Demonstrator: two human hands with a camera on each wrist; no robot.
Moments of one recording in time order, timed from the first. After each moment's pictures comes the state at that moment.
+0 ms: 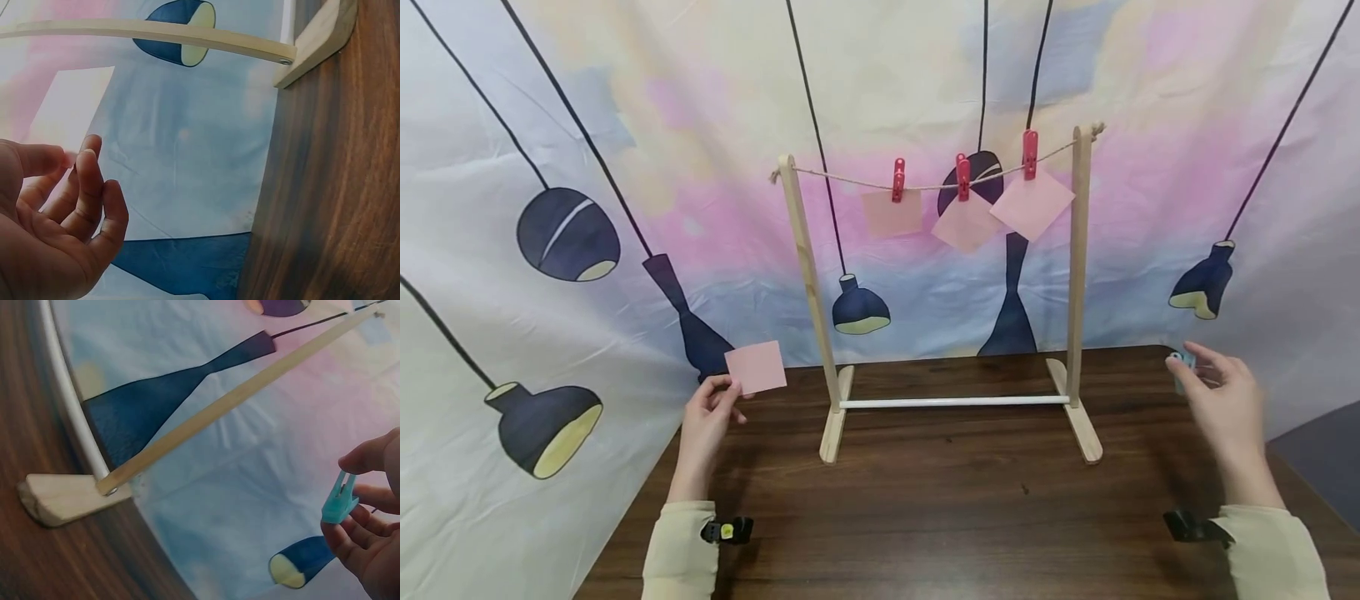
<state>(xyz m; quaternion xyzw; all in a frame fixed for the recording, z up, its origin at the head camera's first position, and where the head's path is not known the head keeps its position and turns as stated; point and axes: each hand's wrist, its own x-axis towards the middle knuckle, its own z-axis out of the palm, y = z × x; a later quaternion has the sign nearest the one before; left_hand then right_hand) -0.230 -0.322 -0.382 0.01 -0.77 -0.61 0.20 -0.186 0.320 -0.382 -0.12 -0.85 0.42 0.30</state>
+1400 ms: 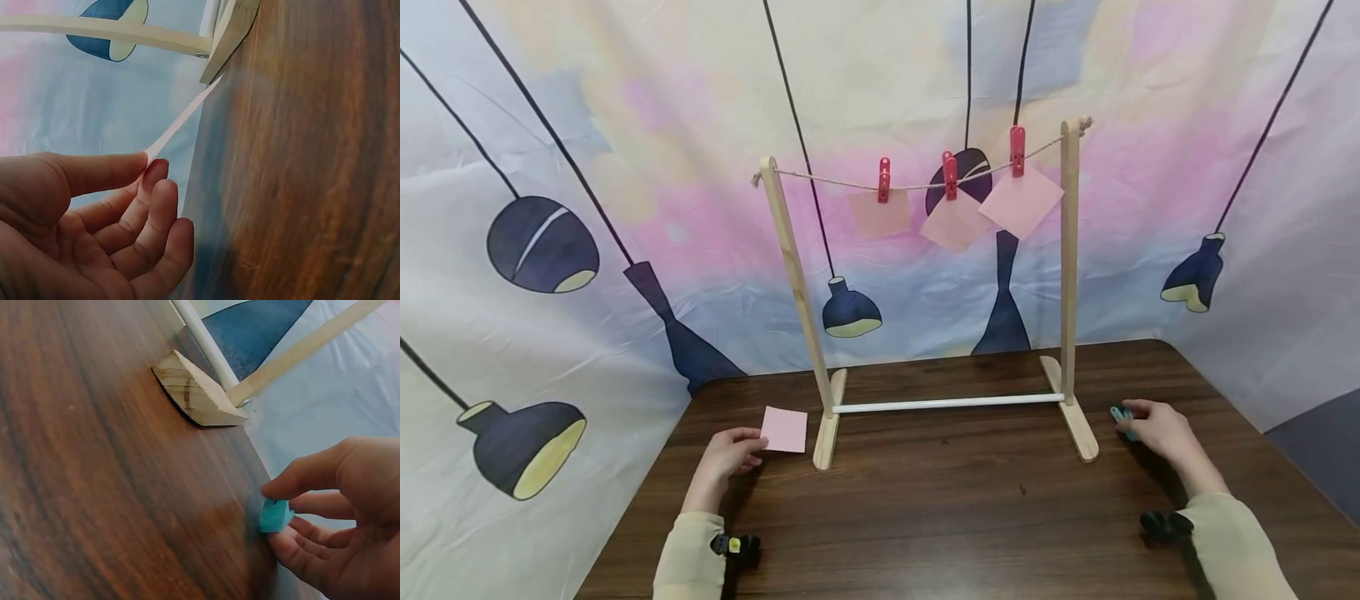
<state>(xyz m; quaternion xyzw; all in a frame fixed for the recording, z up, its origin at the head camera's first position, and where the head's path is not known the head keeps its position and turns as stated) -0.242 -0.318 -0.428 0.10 -0.85 -0.51 -0.01 -0.228 0.334 -0.462 -0.06 -0.93 0.35 -0.01</state>
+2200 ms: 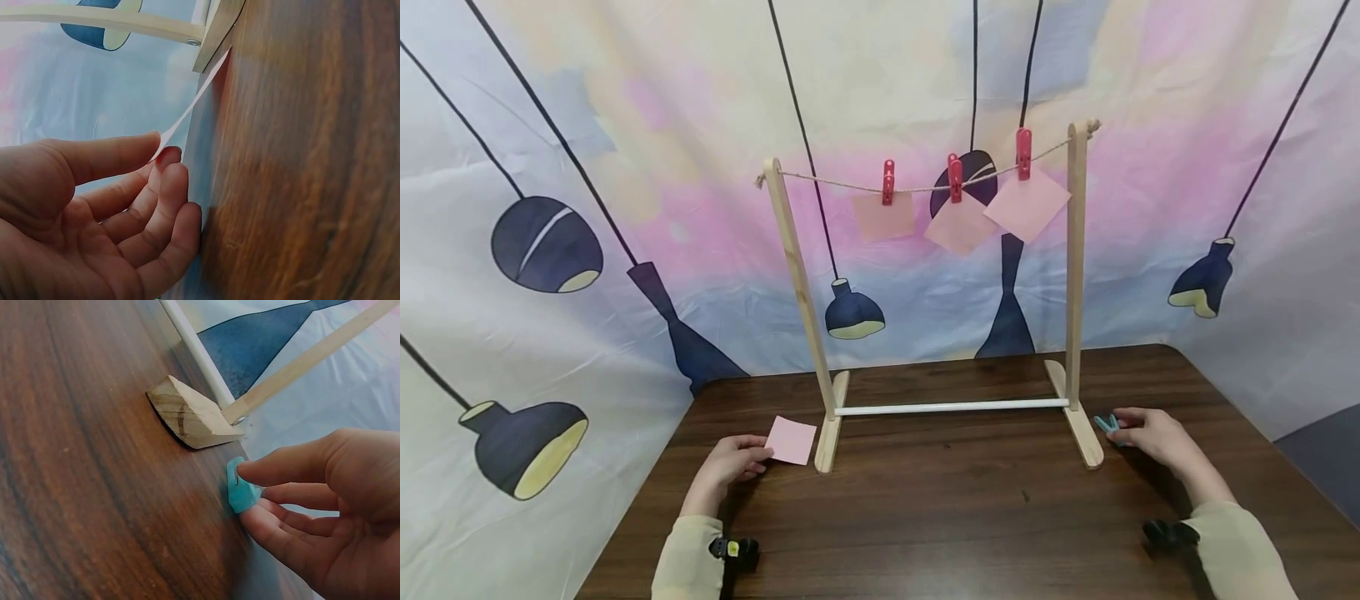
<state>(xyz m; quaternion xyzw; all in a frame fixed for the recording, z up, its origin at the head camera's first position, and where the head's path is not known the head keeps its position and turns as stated) -0.241 -0.321 -0.433 0.09 -0.86 -0.50 -0.06 -0.231 0.326 -0.459 0.00 -0.93 0.37 -0.03</state>
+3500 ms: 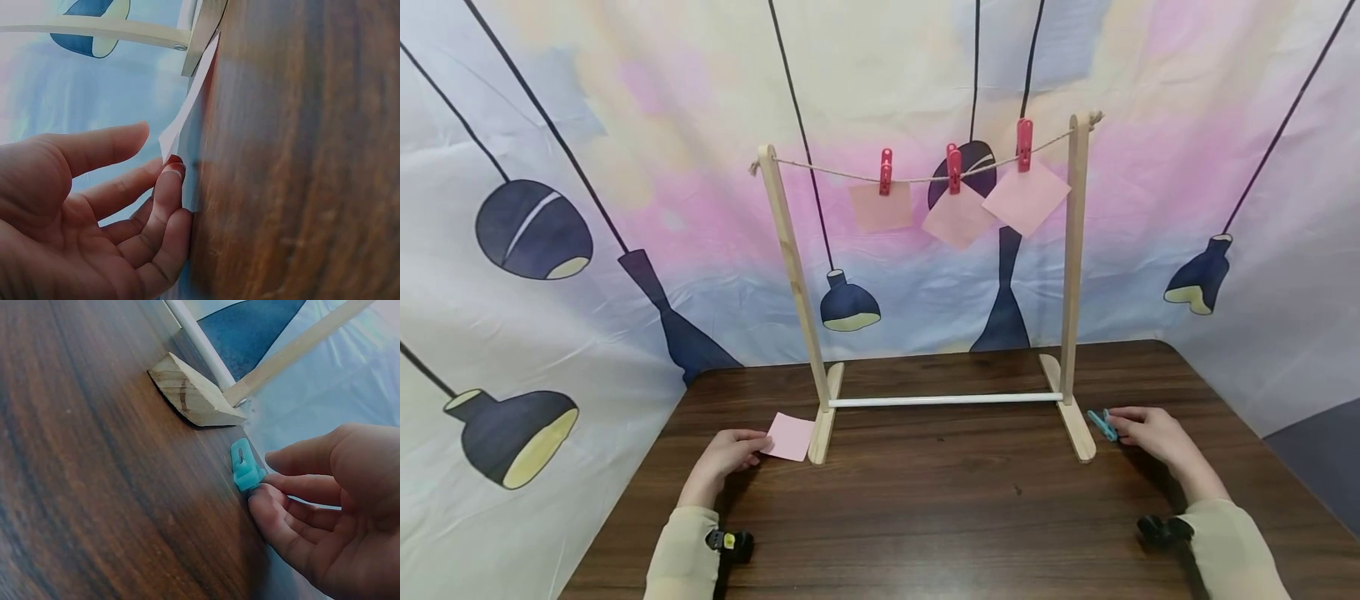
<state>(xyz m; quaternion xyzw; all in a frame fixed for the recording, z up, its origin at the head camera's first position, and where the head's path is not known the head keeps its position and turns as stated) -0.245 -0.317 -0.439 0.09 -0.87 -0.49 -0.06 -0.231 0.332 -0.468 -0.04 -0.90 0.43 -0.05</state>
